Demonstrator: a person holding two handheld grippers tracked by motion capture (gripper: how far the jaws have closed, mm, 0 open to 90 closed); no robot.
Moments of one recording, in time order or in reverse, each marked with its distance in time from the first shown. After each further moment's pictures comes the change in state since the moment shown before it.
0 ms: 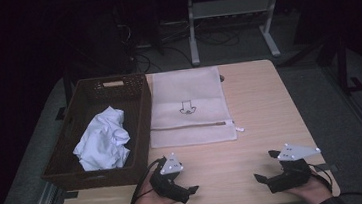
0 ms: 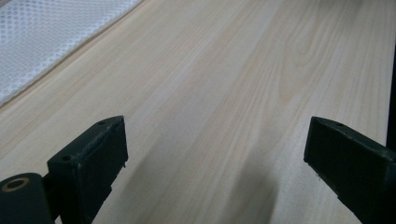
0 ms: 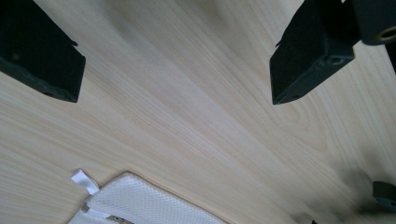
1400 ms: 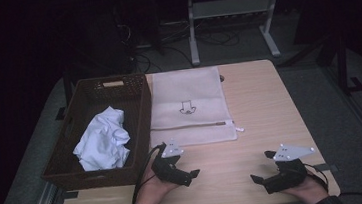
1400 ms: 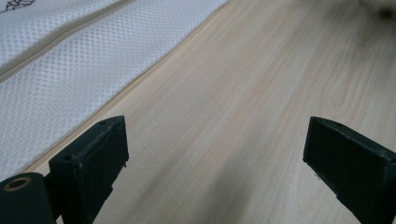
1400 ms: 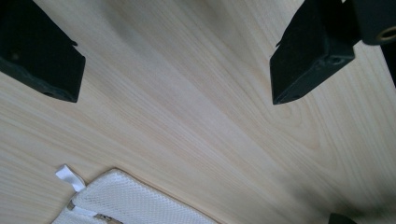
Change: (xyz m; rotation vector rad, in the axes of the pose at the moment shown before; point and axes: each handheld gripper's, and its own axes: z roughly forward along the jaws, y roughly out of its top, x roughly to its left) left arm 0.022 0.028 0.006 -0.030 0.044 -0.066; right arm 0.005 0.004 0.006 0.006 0.014 -0.012
